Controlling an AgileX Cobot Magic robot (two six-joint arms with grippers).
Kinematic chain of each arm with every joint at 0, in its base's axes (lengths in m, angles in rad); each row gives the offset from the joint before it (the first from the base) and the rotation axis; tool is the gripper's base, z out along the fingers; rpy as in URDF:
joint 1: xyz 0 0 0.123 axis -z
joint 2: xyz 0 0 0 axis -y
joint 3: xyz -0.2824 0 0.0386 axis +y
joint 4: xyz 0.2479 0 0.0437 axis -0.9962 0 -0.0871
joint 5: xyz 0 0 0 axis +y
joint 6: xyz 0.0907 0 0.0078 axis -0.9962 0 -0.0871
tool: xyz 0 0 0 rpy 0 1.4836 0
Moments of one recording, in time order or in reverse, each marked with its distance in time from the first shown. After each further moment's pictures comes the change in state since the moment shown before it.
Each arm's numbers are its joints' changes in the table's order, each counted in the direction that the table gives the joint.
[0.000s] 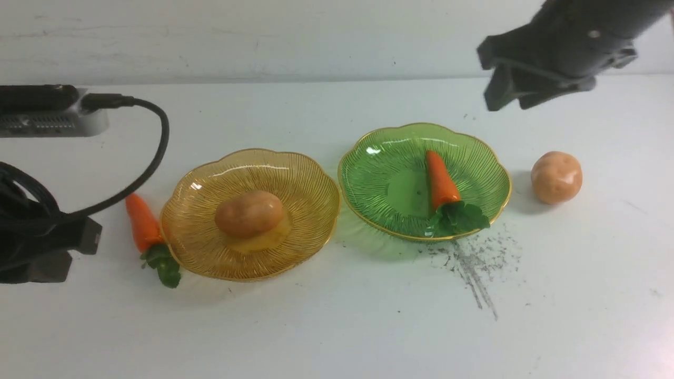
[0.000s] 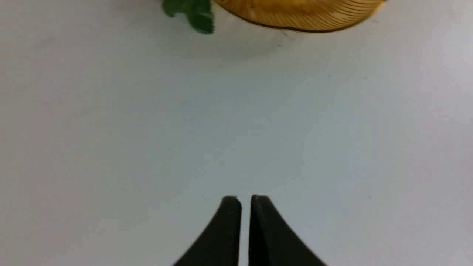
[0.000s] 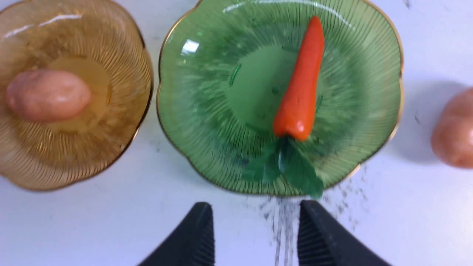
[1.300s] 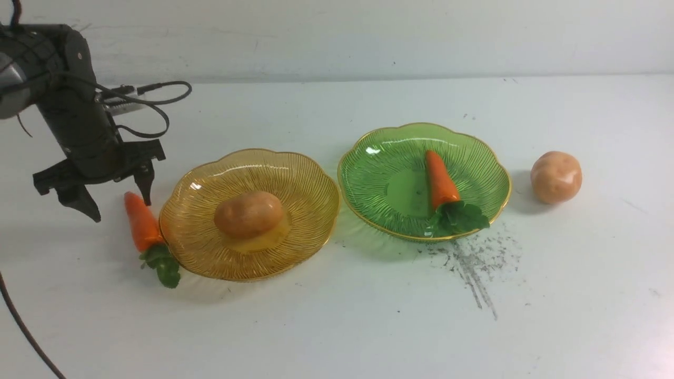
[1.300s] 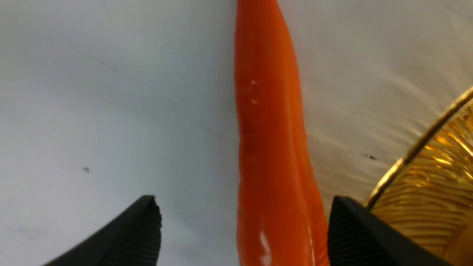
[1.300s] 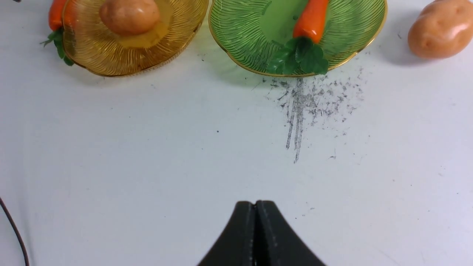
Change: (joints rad) right arm 0.000 0.761 0.542 -0.034 0.029 0.034; left arm -0.210 -1.020 -0.648 0.003 -0.105 0.243
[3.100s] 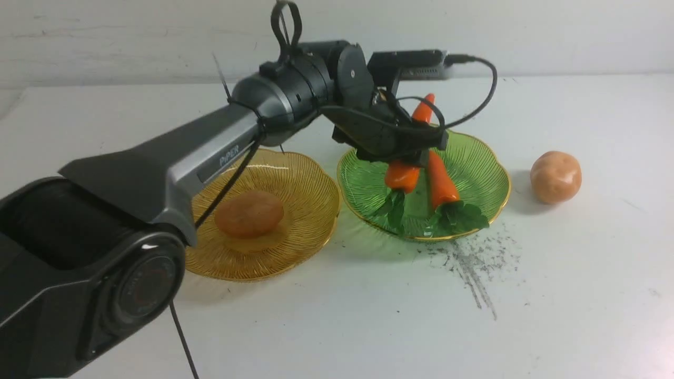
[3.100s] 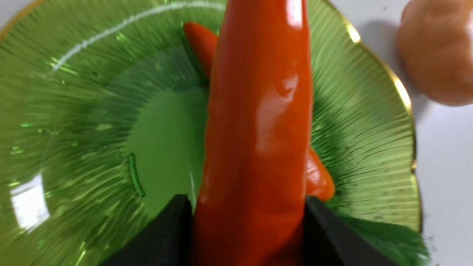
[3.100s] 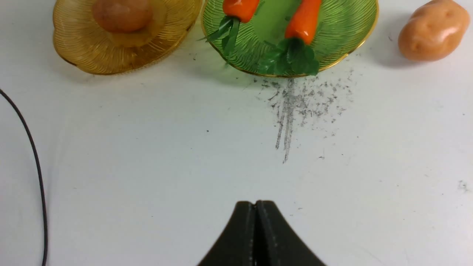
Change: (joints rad) right arm 0.001 0.000 0.000 0.030 0.000 0.007; left arm 0.592 -0.202 -0.342 0.324 -0.377 -0.405
